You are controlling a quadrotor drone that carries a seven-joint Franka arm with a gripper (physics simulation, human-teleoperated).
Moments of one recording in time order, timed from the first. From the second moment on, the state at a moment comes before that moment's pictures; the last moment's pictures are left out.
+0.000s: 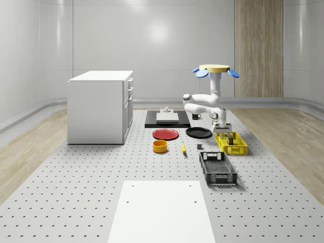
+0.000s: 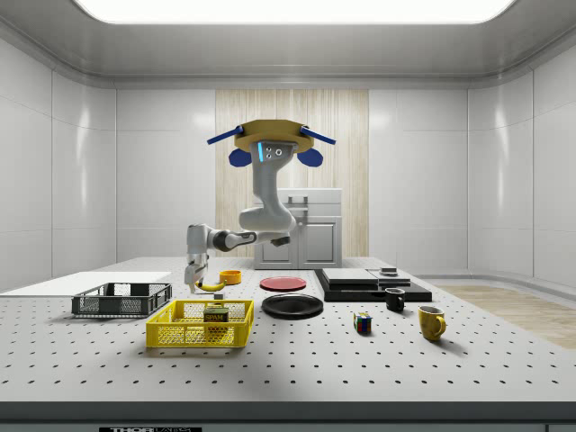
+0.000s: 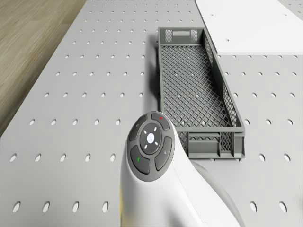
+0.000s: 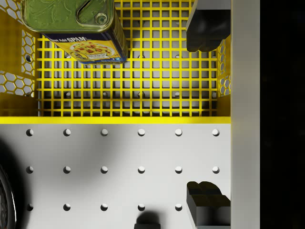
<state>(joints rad) -1.18 -1.49 1.20 -2.84 -1.94 1.60 1.68</state>
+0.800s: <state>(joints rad) -1.18 -1.49 1.20 -2.84 -1.94 1.60 1.68</state>
